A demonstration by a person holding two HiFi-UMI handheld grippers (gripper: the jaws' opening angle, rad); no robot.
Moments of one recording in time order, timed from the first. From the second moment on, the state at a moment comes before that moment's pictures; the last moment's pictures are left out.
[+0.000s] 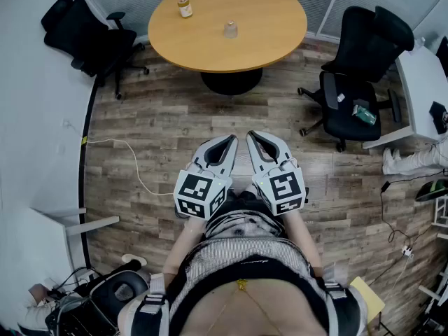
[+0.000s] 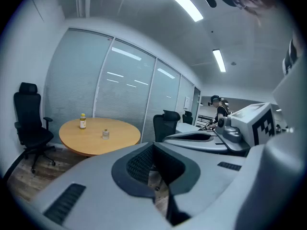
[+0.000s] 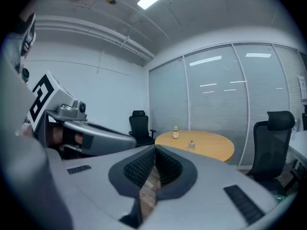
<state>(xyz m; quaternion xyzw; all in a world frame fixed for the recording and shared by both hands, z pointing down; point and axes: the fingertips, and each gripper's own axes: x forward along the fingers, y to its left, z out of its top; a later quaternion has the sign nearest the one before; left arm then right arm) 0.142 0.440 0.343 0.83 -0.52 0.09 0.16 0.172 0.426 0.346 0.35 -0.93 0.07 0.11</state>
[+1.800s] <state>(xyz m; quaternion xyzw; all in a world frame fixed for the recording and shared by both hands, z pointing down) 0.039 0.256 0.367 0.85 -0.48 0.07 0.20 0.072 0.247 0.368 0.39 -0.91 0.09 0.11</state>
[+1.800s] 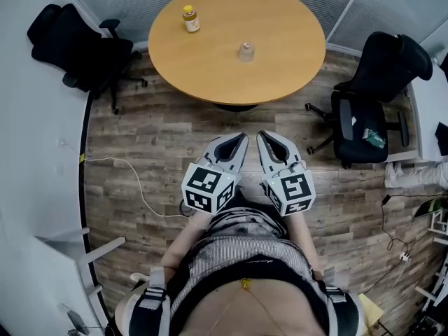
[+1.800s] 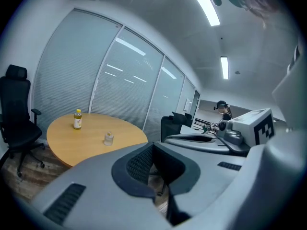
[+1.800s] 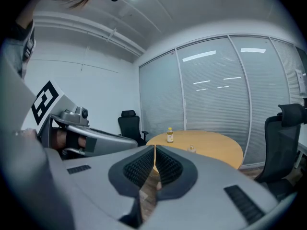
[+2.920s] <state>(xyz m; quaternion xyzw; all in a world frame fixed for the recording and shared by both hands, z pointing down) -0.011 0.234 0.357 0.87 -0.44 0.05 0.20 0.017 0.235 0.378 0.41 -0.90 0.09 0.13</state>
